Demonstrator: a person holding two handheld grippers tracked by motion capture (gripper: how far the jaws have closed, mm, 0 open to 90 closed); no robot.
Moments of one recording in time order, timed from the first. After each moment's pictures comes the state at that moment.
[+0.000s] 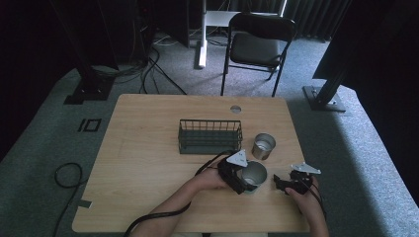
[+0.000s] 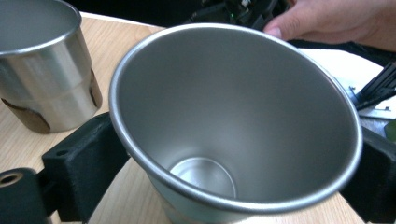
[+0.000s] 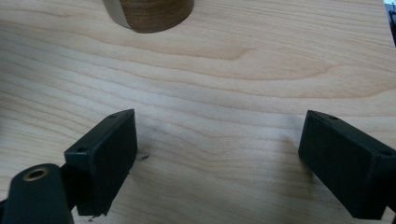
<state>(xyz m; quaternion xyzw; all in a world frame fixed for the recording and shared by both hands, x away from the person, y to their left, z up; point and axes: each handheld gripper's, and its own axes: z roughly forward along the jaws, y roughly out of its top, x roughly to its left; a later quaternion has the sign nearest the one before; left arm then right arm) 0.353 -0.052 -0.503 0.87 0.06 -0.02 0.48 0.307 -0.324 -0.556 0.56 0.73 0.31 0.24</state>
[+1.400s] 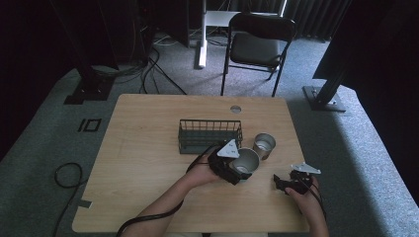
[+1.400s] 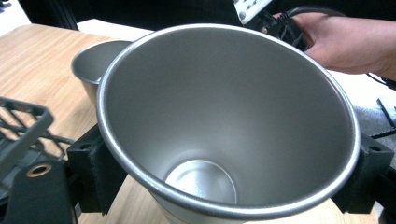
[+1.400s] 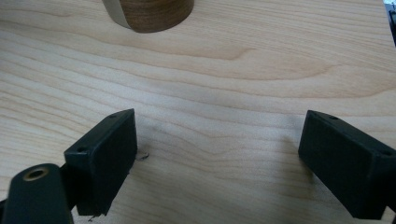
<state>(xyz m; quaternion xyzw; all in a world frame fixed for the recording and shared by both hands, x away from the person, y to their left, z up) 0.347 -0.018 -0.458 0.86 0.11 0.05 0.49 0.308 -0.324 -0.556 0.56 0.73 0.31 0.24</state>
